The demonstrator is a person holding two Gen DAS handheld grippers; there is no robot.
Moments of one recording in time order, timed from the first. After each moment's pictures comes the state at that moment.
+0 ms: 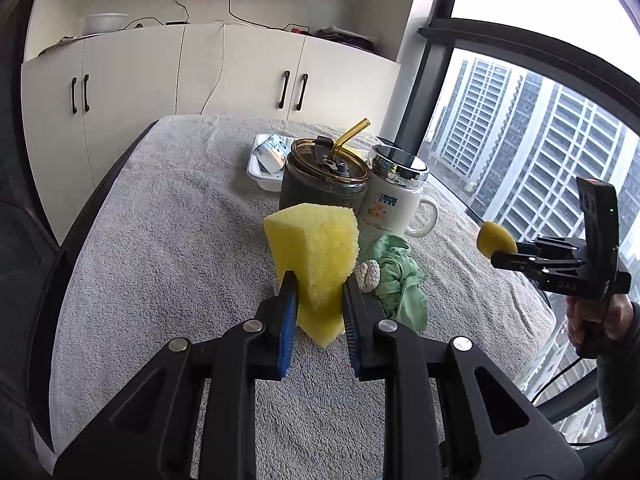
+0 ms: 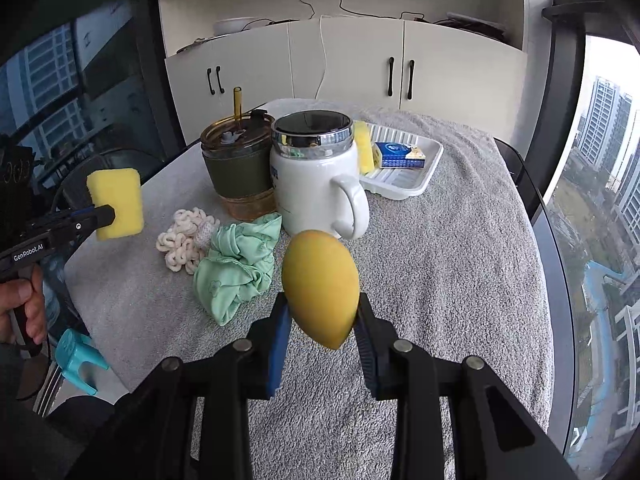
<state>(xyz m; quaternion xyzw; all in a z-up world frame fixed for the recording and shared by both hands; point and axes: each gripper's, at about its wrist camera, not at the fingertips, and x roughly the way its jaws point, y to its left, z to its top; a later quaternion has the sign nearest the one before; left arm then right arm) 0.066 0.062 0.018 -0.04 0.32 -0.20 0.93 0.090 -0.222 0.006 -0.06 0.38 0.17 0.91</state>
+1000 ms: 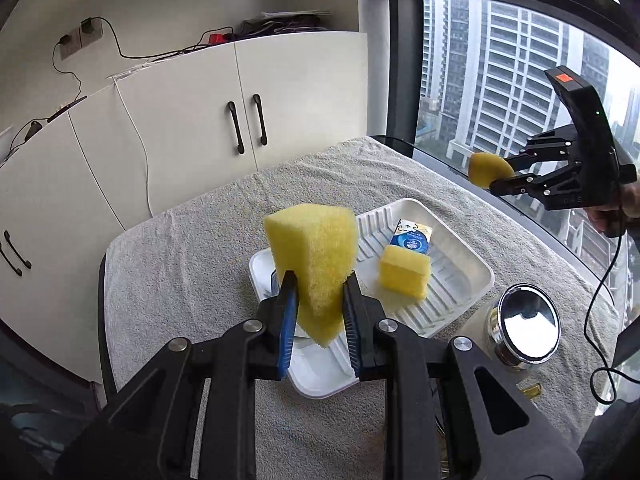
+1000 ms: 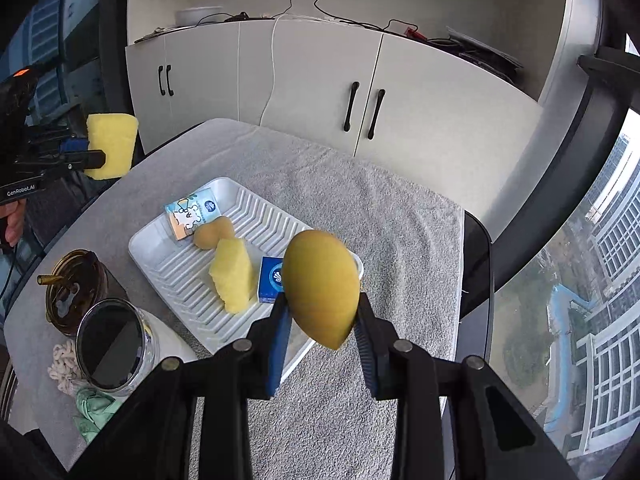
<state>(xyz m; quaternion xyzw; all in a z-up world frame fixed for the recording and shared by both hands) 0.346 0.002 0.083 0.14 0.34 -0.29 0.88 0.348 -0.248 0.069 -0.15 0.41 0.16 0.89</state>
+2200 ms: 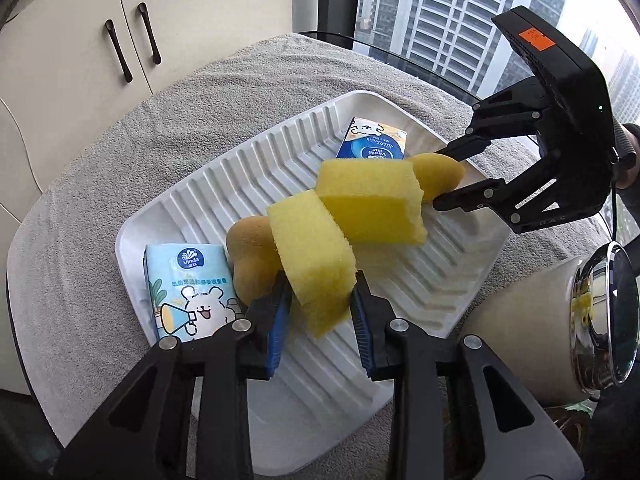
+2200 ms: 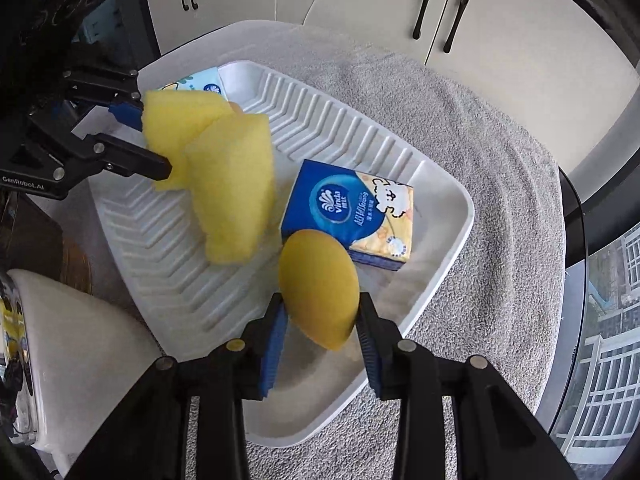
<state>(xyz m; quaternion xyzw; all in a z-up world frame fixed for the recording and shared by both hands) 0.411 -0.071 -0.016 0.21 0.46 -0.38 0.78 0.391 -0.220 -0.050 -0.18 0.51 0.21 0.82</state>
